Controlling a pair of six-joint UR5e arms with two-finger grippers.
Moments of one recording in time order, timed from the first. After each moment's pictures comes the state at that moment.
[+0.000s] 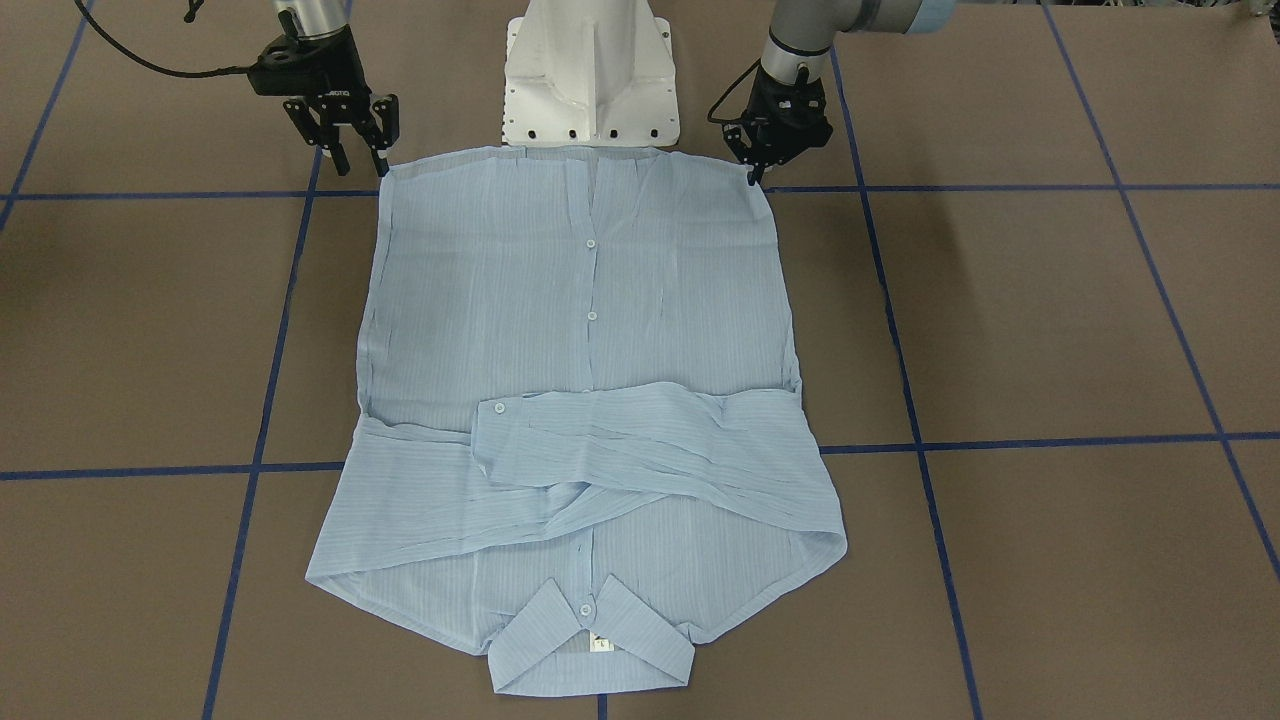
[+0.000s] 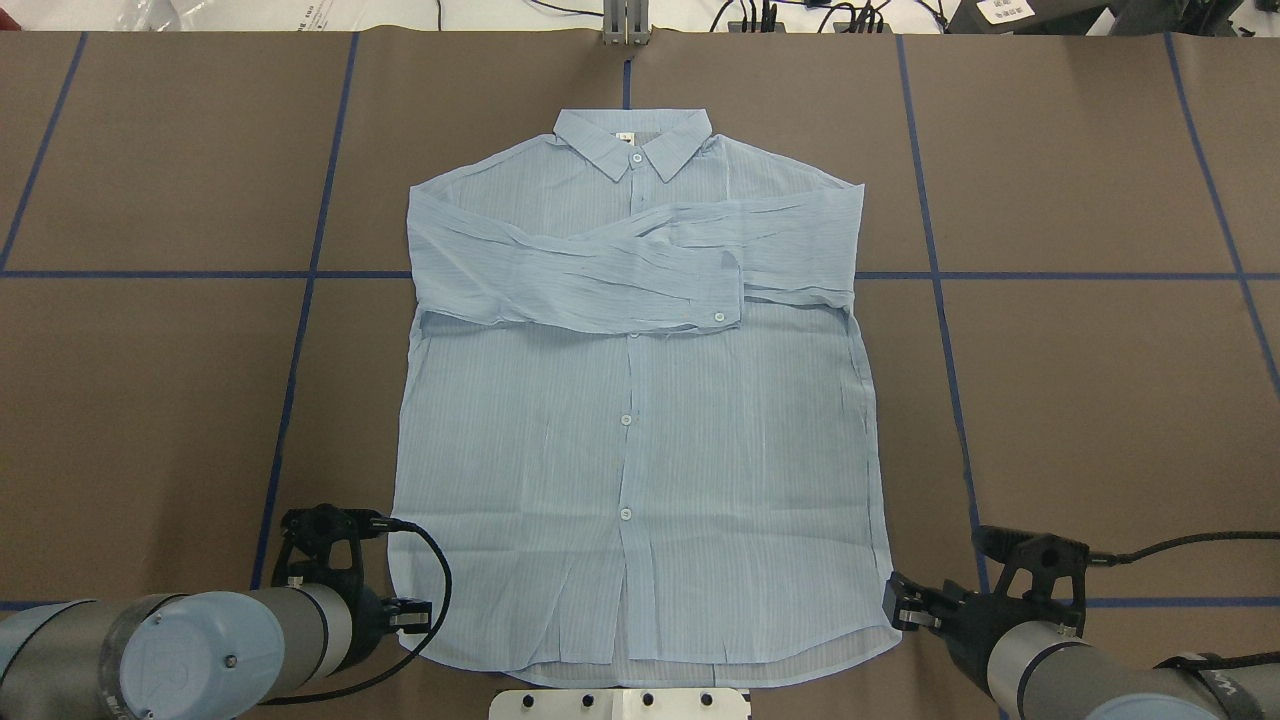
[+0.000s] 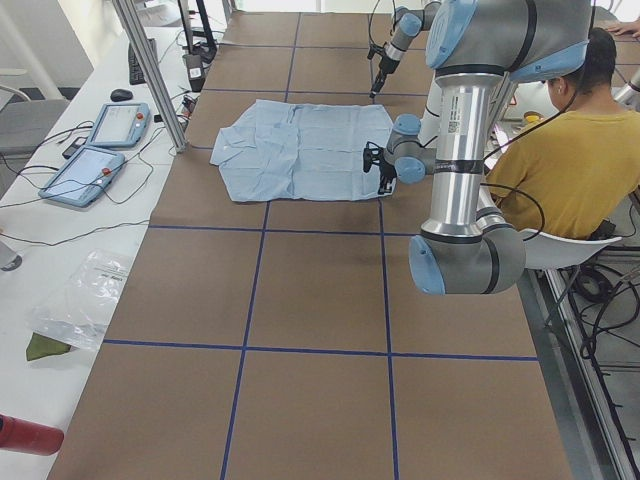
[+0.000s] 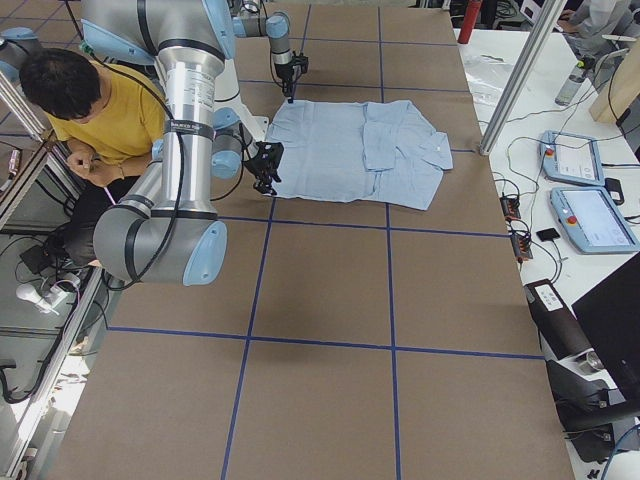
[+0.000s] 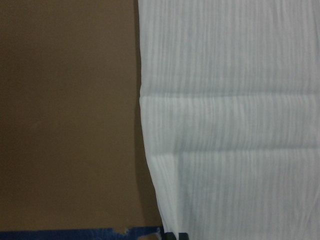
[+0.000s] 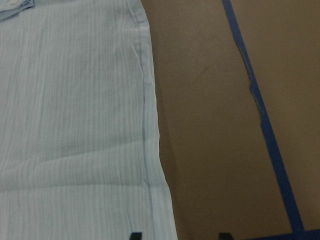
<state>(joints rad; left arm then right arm) -0.11 -1.67 -2.08 -1.85 -1.51 -1.48 -0.06 -1.77 2.23 -1.23 1.14 1.79</state>
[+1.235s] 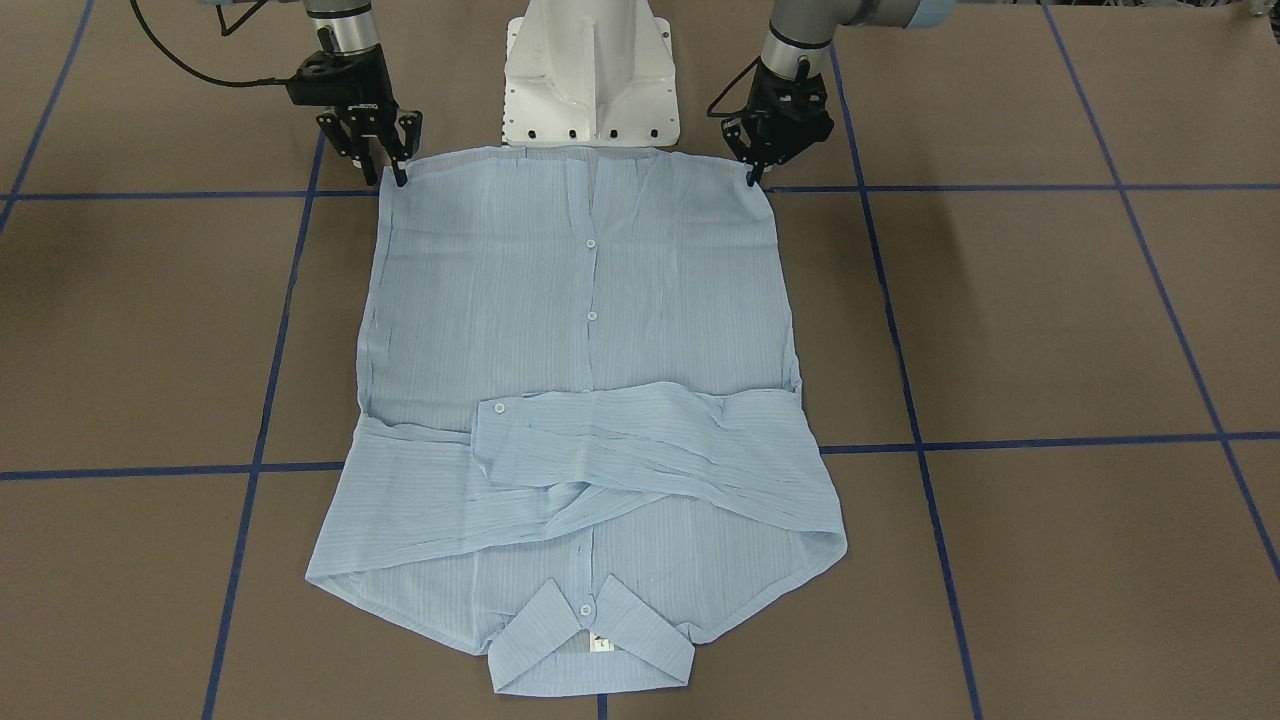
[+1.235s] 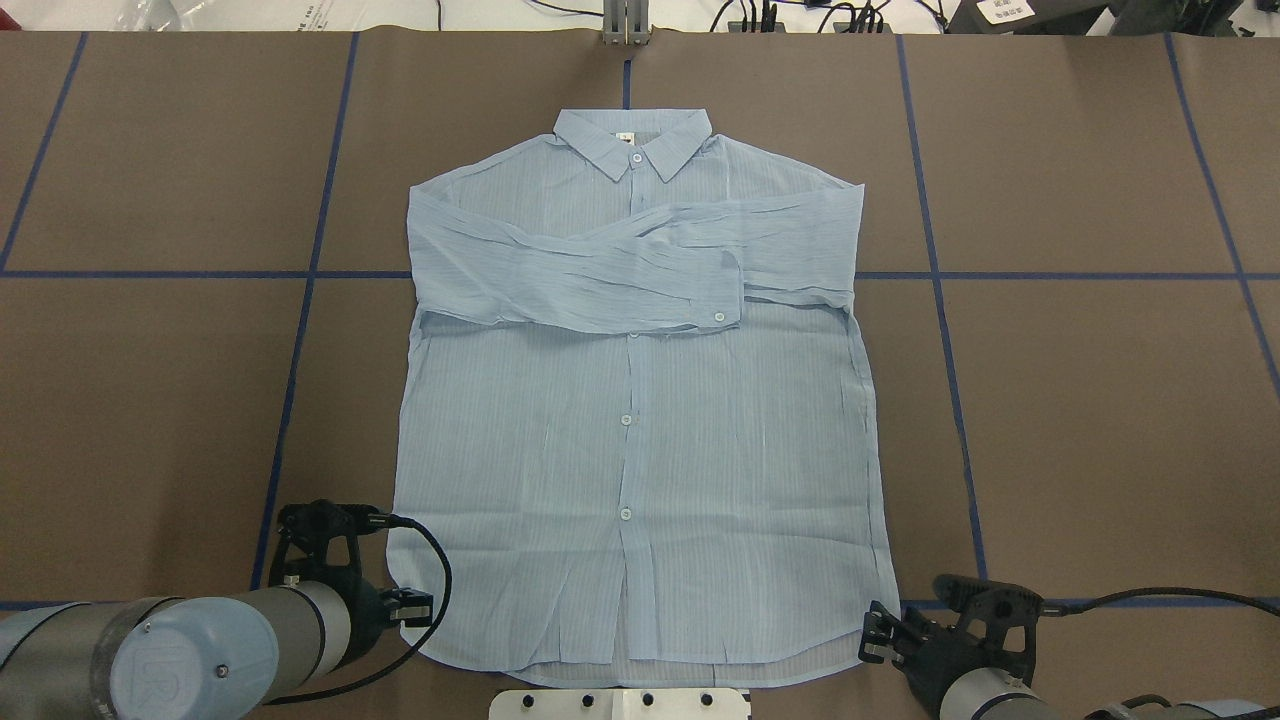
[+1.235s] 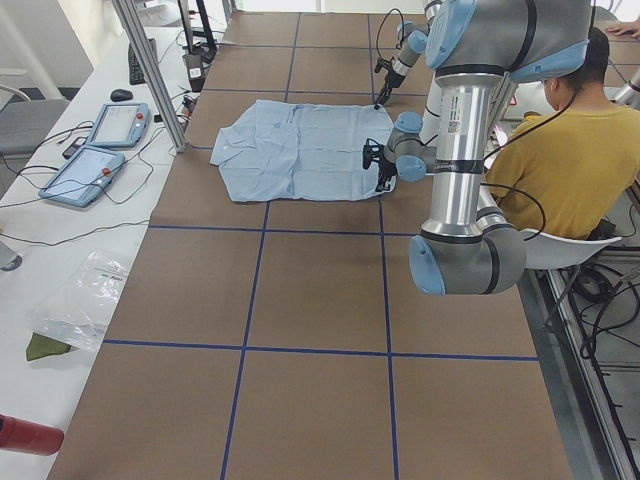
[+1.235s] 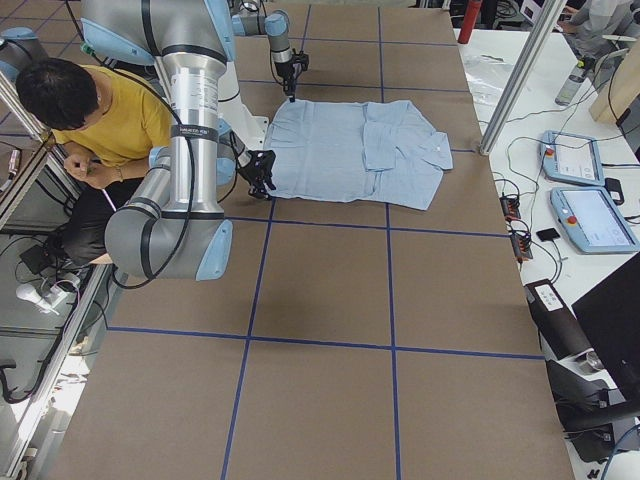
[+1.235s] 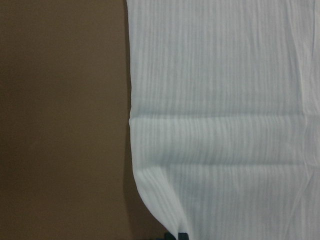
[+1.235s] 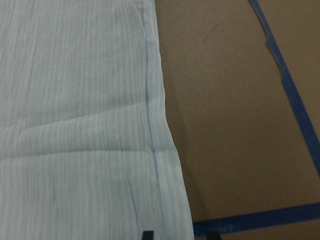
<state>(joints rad) -0.11 -1.66 -2.10 -1.85 -1.48 -1.48 -0.13 -1.69 2.12 -1.24 1.04 1.85</state>
